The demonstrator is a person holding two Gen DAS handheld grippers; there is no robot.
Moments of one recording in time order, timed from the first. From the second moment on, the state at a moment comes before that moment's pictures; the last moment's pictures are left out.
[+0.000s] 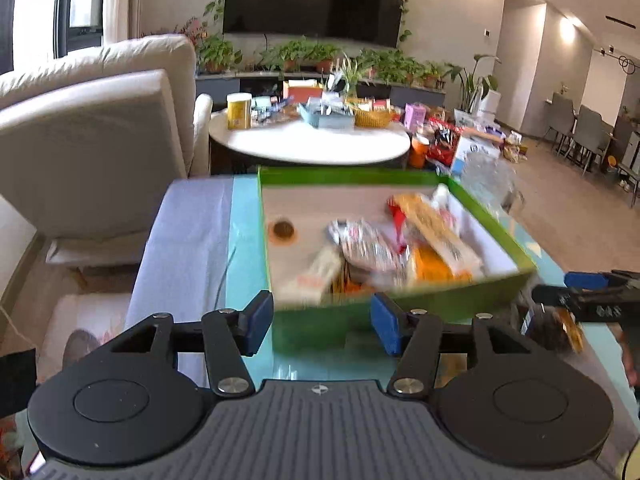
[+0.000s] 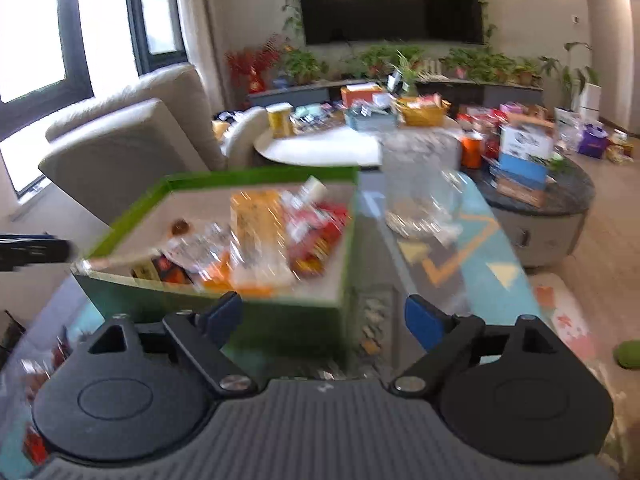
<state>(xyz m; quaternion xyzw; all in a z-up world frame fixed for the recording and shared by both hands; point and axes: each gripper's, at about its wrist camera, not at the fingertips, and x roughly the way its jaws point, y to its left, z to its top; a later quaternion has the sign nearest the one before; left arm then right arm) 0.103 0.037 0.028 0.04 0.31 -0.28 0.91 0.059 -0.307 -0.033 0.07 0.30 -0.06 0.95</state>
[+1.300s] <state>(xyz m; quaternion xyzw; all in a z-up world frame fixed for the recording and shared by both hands) 0.006 0.071 -0.038 0.17 0.37 -0.39 0.82 0.038 -0.270 -0.049 0.07 0.30 -0.05 0.95</state>
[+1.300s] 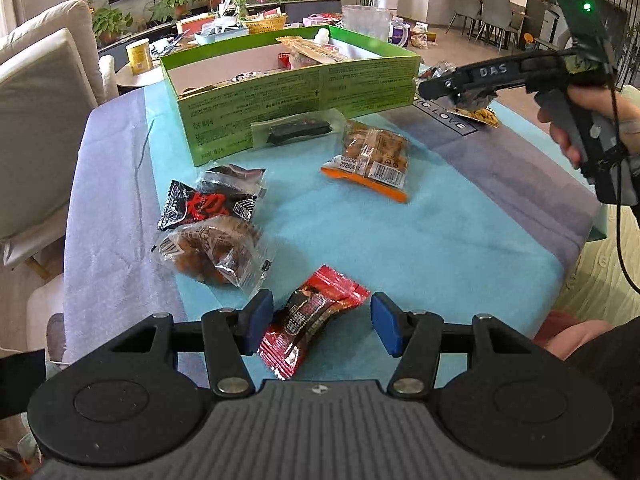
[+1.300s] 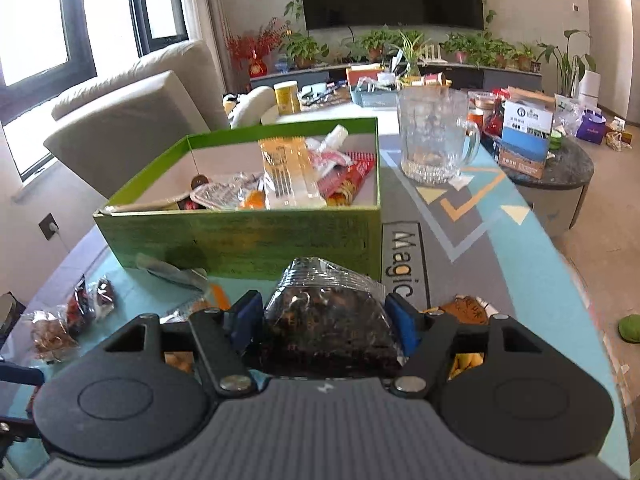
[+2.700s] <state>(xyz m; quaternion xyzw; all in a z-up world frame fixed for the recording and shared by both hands) 0.094 0.003 0.052 0.03 0.23 -0.29 0.93 0.071 -0.270 -0.010 0.07 0.25 -0.01 0.97</state>
